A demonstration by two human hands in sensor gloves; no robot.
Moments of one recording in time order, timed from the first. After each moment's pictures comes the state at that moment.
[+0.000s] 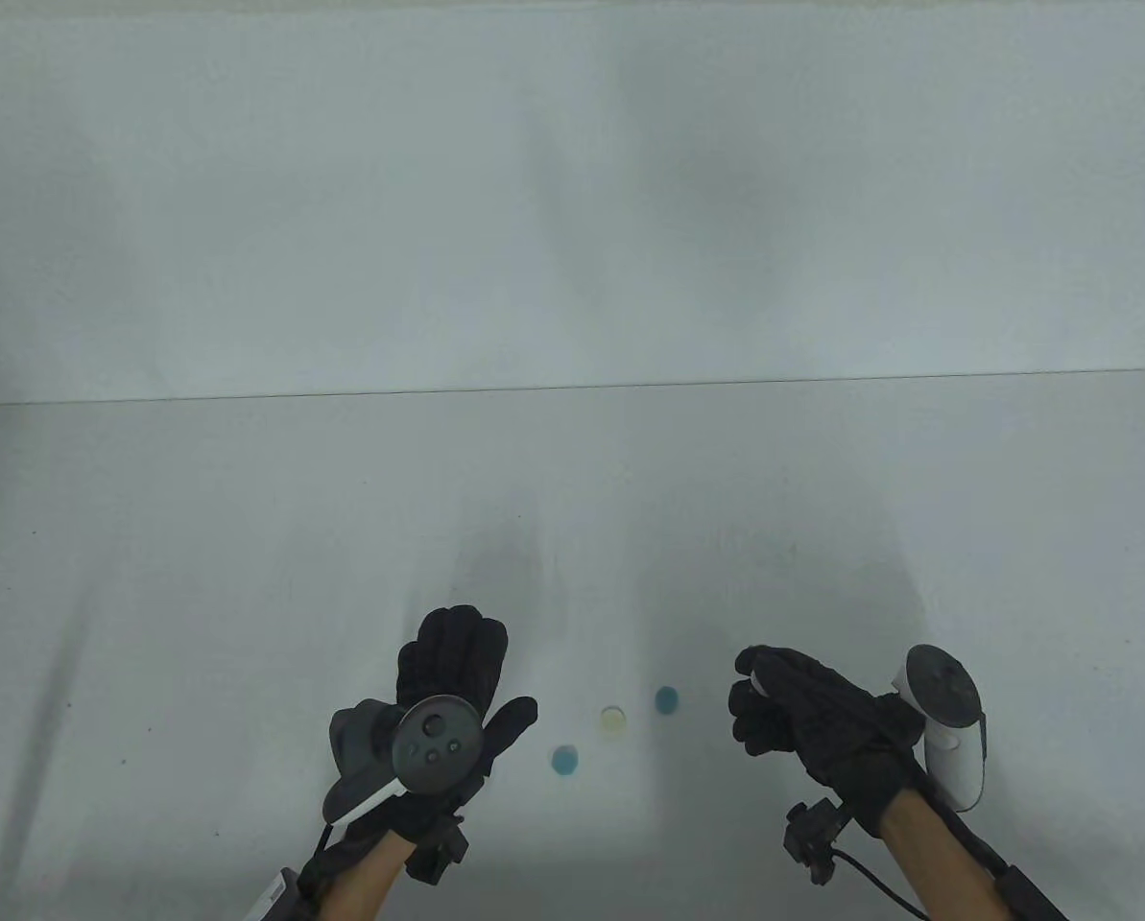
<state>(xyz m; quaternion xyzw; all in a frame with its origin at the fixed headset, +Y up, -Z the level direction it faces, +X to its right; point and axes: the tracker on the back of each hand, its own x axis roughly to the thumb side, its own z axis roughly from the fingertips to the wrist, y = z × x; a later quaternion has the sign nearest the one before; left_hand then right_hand) -0.163 -0.666 -0.305 0.05 -0.20 0.14 0.97 0.217 -0.713 -0.317 0.04 0.14 0.70 0.70</state>
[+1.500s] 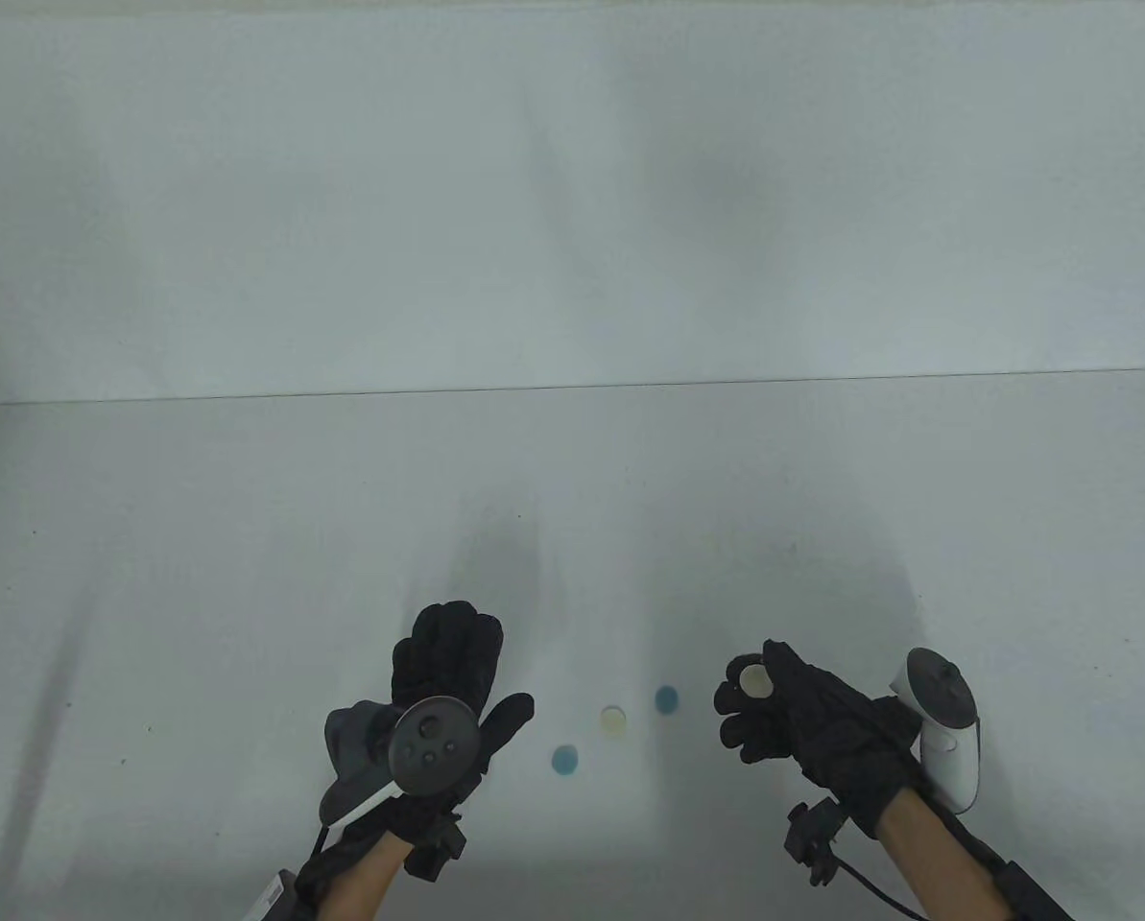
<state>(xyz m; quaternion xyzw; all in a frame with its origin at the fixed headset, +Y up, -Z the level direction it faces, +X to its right) -0.165 -0.663 -0.305 0.07 -0.20 0.14 0.97 0.217 -0.722 -0.318 0.03 0.16 0.67 0.72</state>
